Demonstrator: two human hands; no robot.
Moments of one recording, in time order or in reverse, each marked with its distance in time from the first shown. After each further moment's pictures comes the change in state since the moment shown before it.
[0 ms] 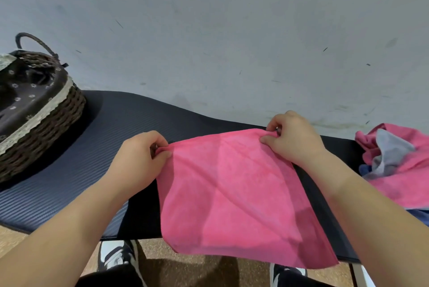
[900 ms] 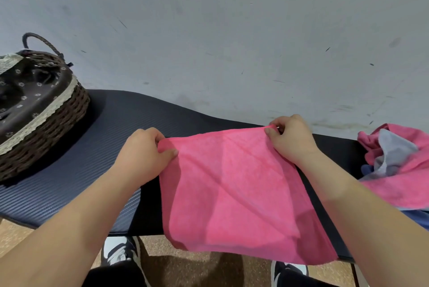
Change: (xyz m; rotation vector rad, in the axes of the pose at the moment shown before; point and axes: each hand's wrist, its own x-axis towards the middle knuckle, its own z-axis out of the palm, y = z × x) left_hand 0.014 0.003 0.005 0.072 -0.075 -0.180; right_hand 0.013 0.012 0.022 0.196 0.047 0.122
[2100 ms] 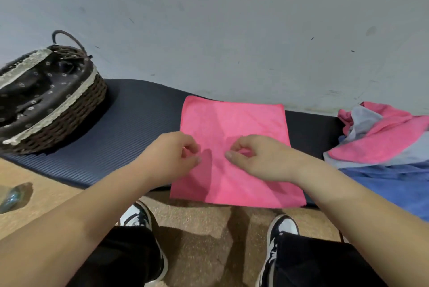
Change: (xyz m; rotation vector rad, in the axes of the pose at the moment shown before) left_hand -0.098 0.032 -0.012 0.015 -0.171 0.347; right_hand -0.142 -0.063 -0.041 -0.089 -0.586 -0.222
